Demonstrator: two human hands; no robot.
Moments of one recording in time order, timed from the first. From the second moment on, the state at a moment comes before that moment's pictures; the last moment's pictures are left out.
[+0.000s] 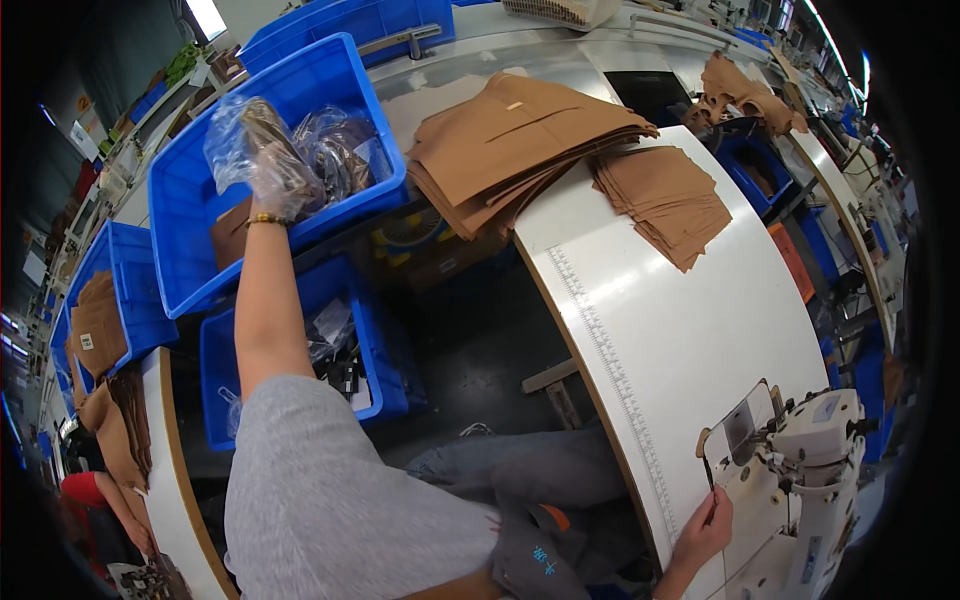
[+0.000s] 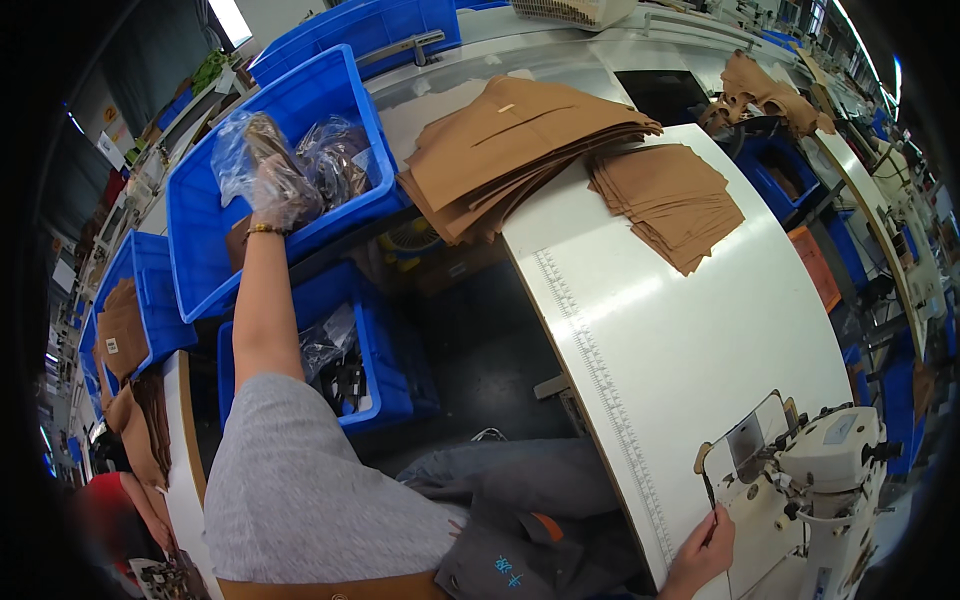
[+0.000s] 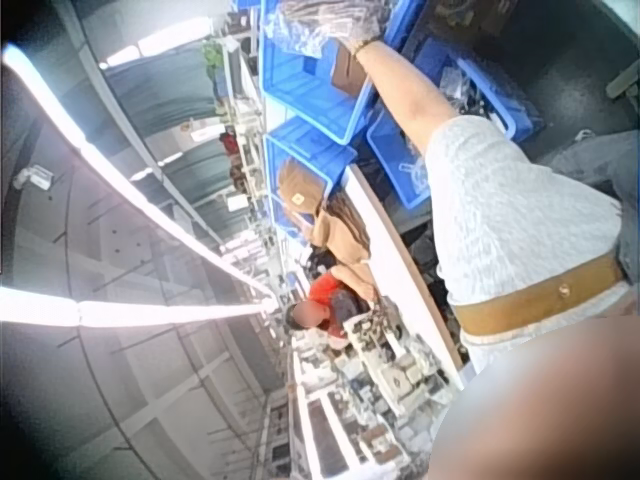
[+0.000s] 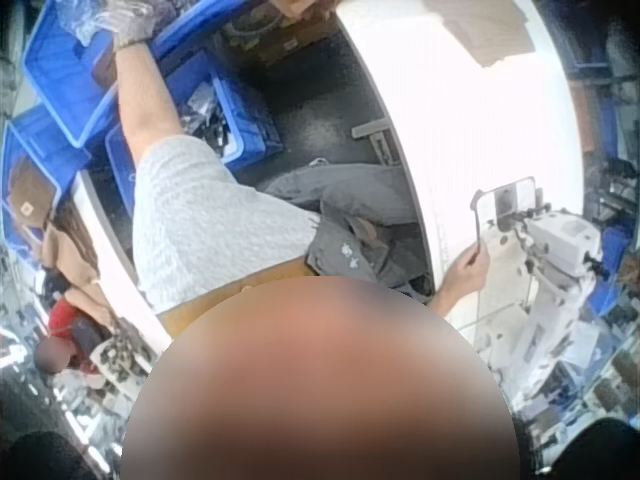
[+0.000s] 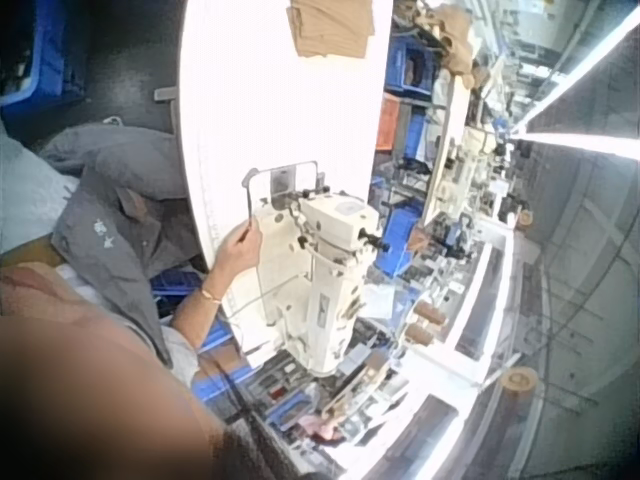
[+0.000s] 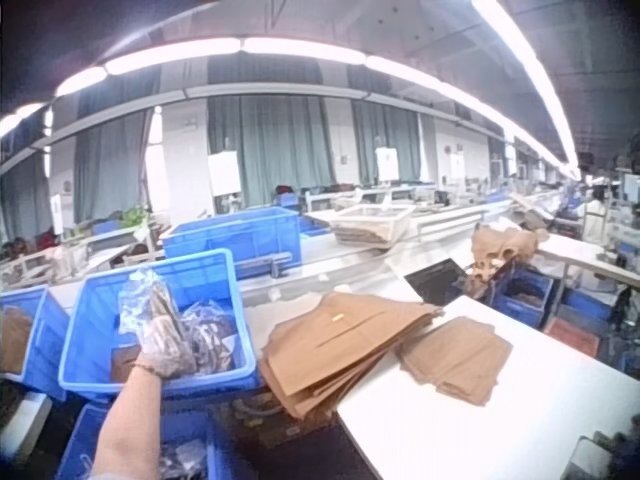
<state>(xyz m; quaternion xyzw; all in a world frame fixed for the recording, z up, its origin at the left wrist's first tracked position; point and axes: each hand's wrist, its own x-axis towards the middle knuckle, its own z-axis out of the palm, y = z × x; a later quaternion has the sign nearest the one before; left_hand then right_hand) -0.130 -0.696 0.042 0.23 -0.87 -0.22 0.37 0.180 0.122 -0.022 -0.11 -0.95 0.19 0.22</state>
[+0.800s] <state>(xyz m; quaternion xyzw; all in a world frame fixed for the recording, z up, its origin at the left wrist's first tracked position) -0.039 -0.203 0.067 -0.10 -0.30 -0.88 -0.36 0.144 0.034 0.048 -0.07 -0.84 0.49 0.24</state>
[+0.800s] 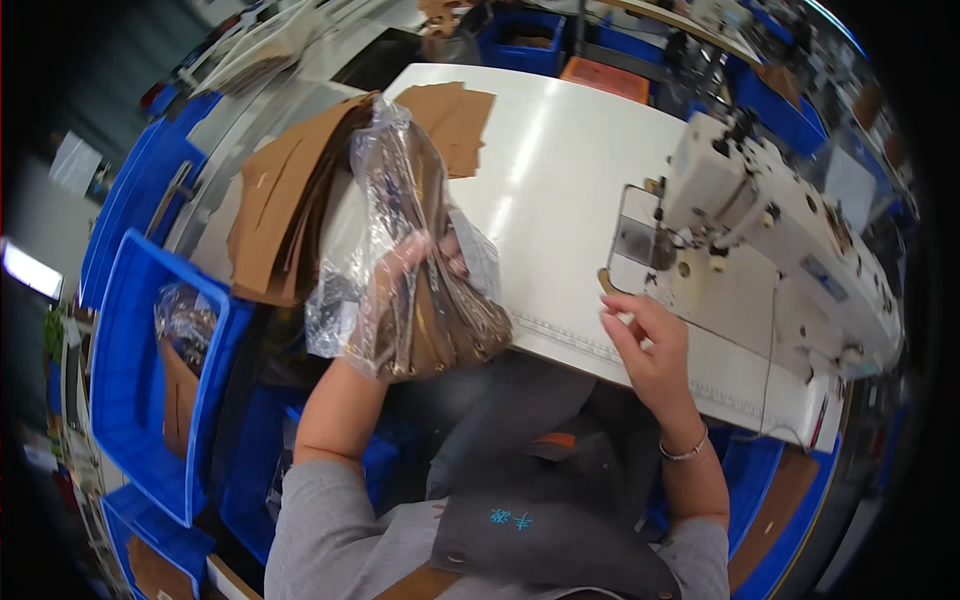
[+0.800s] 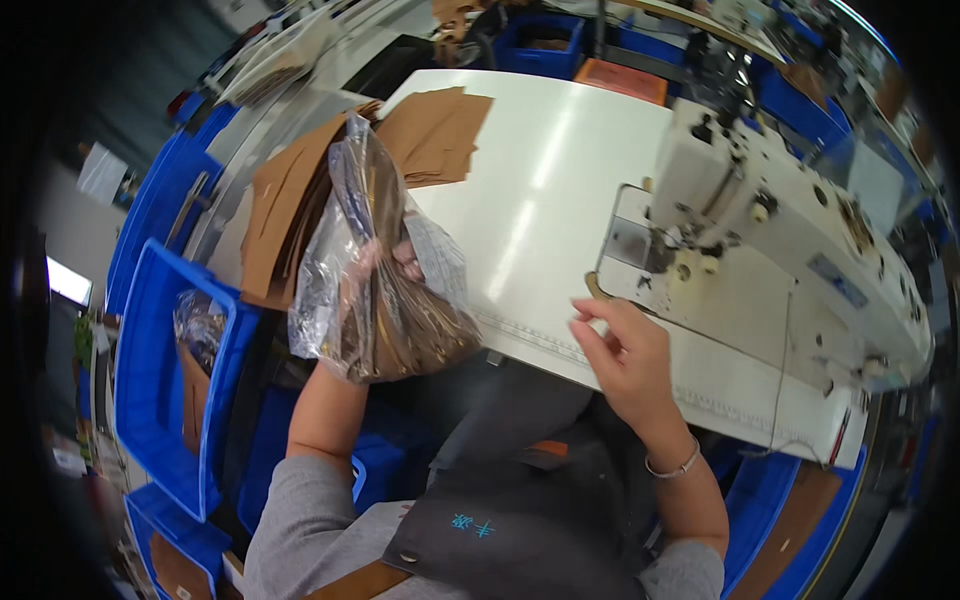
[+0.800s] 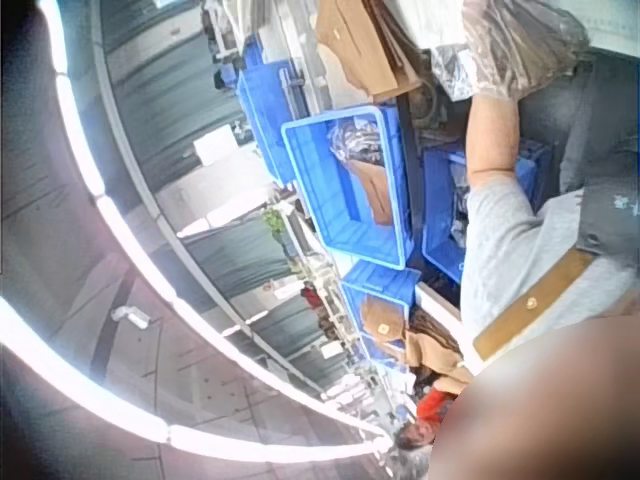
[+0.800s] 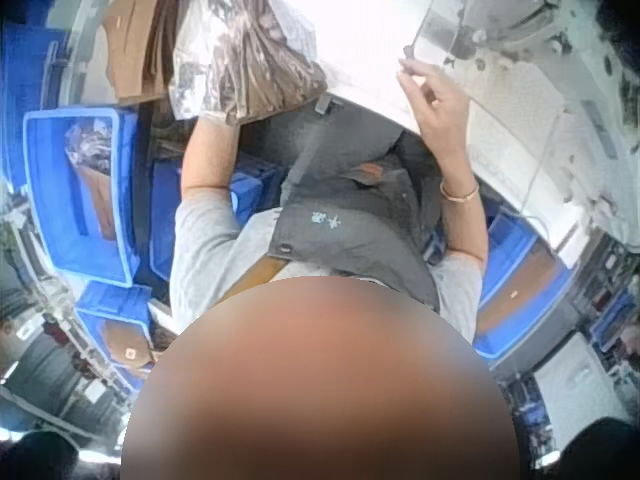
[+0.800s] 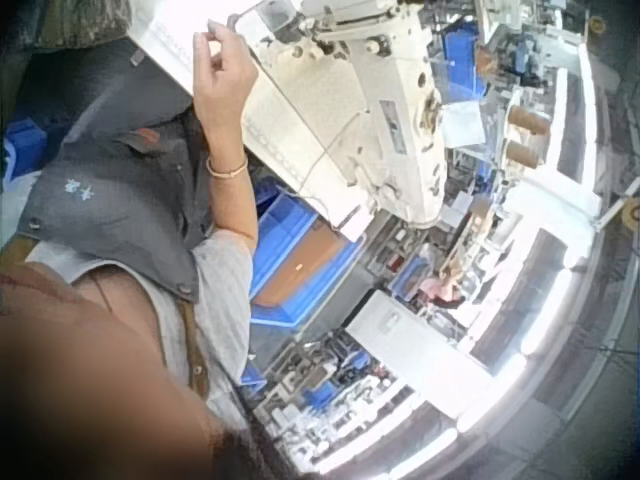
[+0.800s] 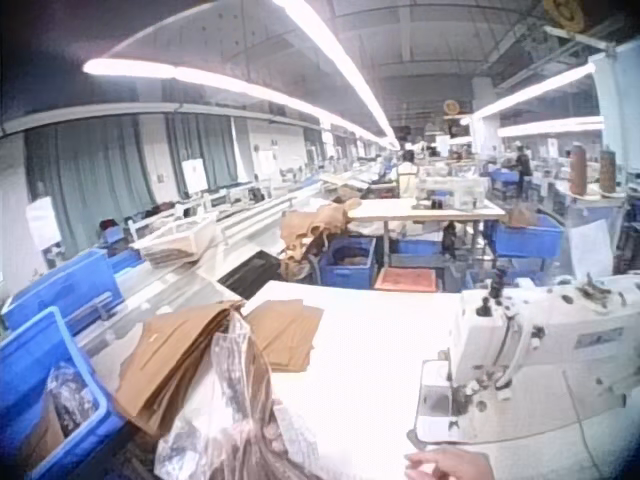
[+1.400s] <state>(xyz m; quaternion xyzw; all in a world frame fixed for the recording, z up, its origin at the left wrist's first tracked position) 0.020 -0.167 0.065 -0.10 -0.52 -0.75 -0.40 0.138 0.032 0.035 -0.14 -0.68 0.67 0.25</state>
